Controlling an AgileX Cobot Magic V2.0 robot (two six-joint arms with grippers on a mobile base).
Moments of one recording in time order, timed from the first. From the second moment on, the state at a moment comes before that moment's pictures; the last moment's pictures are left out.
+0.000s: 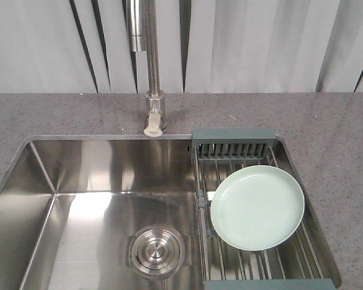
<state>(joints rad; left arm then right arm) -0.06 0.42 -0.50 -0.18 0.81 0.16 0.14 0.29 -0.53 0.05 0.82 -0.02</state>
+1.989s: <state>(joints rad) -0.06 0.88 -0.87 -0.18 0.84 0.16 0.14 0.26 -0.51 0.07 0.85 -0.02</state>
